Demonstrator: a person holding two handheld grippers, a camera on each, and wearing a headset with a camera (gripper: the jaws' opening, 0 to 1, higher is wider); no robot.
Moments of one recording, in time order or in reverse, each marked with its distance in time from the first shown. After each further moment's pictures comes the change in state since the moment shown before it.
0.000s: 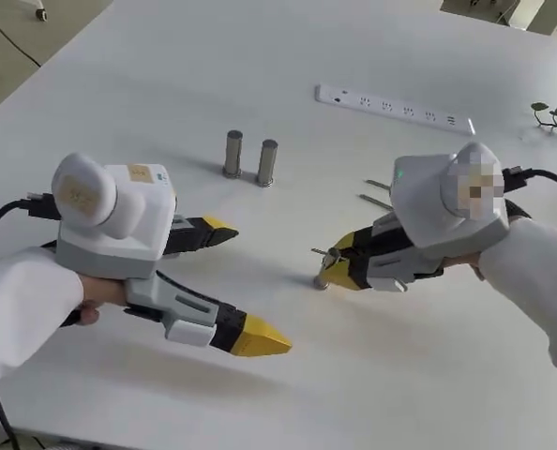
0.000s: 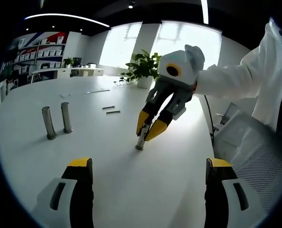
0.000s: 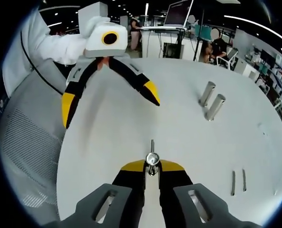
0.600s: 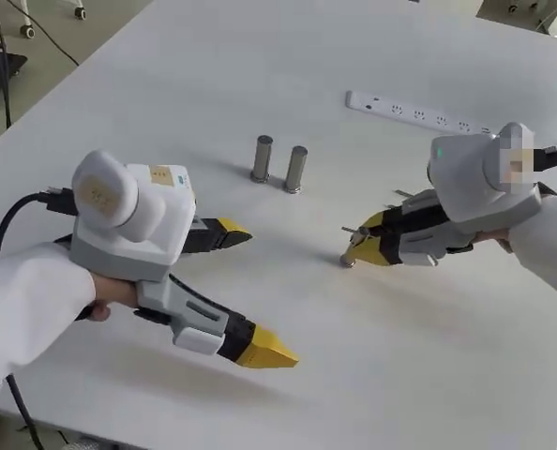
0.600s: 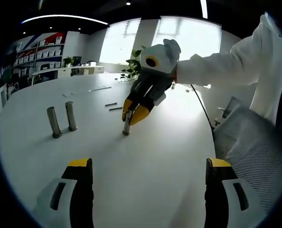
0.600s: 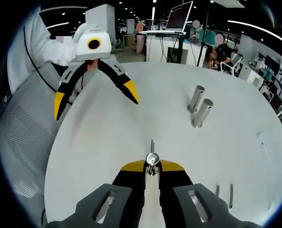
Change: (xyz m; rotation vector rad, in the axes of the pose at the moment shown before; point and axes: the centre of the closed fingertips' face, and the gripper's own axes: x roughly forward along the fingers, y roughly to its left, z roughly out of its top) left arm -0.012 0.003 -0.006 0.032 0.050 0.024; right arm 0.002 -0.039 0.008 -0.049 -0.045 0.044
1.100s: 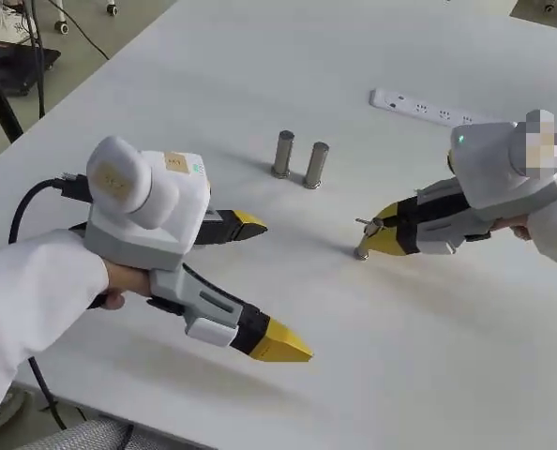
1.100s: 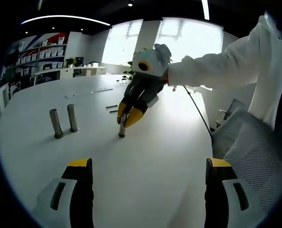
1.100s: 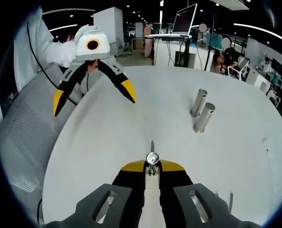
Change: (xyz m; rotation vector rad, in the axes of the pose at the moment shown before) left arm -0.006 -0.007 0.007 -0.014 -0.015 0.018; right arm 0.000 -0.002 0.006 -0.025 -0.043 0.071
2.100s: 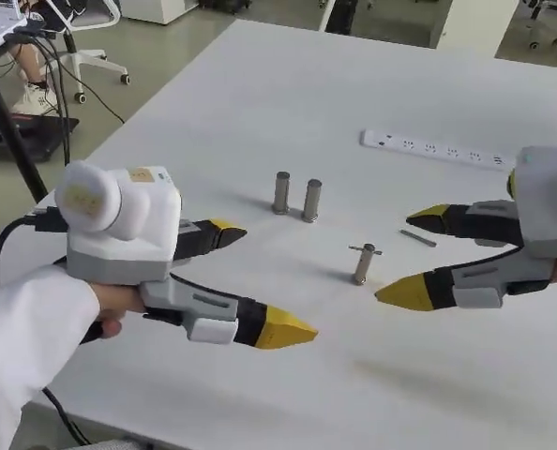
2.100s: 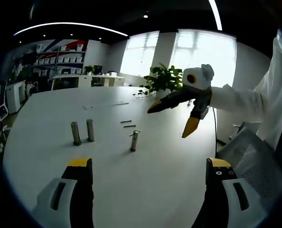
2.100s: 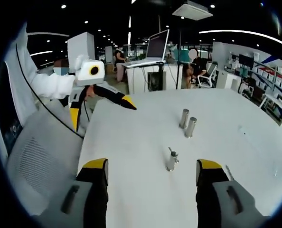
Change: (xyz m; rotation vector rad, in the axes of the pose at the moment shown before) left arm -0.030 -0.007 0.037 -0.067 -0.112 0.163; right arm -0.077 0.050 0.018 0.214 -0.196 -0.241
